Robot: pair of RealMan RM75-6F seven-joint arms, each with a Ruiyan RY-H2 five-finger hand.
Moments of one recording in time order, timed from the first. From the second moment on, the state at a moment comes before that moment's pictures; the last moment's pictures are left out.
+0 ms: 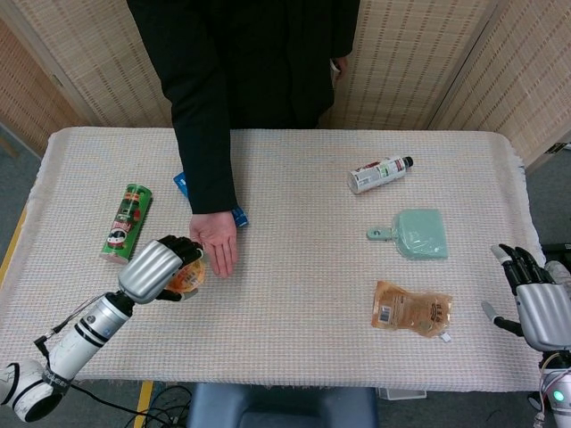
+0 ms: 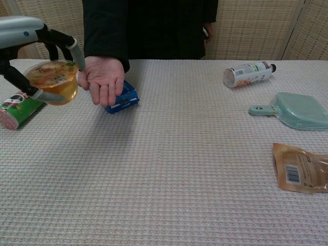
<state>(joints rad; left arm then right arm) -0.65 -1.17 -0.05 -1.66 1.62 1.16 0.04 0.08 -1.03 0.07 -1.69 -1.50 1.48 -0.06</state>
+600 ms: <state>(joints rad) -0.58 -1.36 -0.01 -1.39 1.53 1.14 0.09 0.07 -1.04 0.07 -1.68 -1.50 1.49 -0.04</state>
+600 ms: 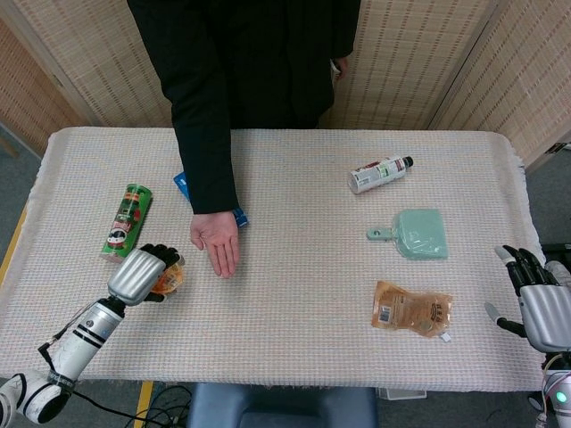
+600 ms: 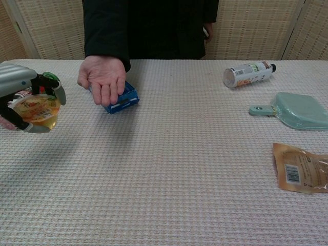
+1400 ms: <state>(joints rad) -0.51 -1.39 -0.04 -1.39 1.44 1.18 0.09 0.06 -1.03 0.07 -1.69 -1.51 1.51 -0.05</state>
